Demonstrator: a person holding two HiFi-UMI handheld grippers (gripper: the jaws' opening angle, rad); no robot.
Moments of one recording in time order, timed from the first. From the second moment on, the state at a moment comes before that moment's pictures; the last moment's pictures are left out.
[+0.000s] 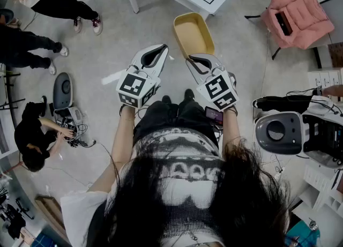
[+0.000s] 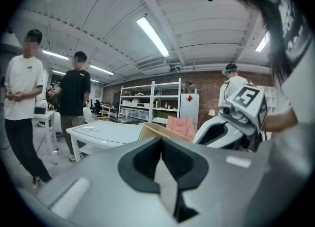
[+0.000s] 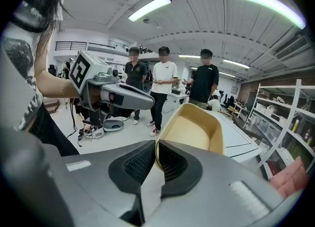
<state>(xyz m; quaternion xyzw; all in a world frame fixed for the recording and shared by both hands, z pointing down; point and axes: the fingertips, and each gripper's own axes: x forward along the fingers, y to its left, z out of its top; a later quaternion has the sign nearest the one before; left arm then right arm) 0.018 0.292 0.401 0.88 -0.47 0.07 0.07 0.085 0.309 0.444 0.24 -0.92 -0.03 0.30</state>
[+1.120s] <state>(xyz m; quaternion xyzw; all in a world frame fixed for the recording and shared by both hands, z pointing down) -0.012 0.263 0.411 0.88 -0.46 0.07 0.07 0.052 0.272 0.454 0.24 -0.92 -0.02 0.31</state>
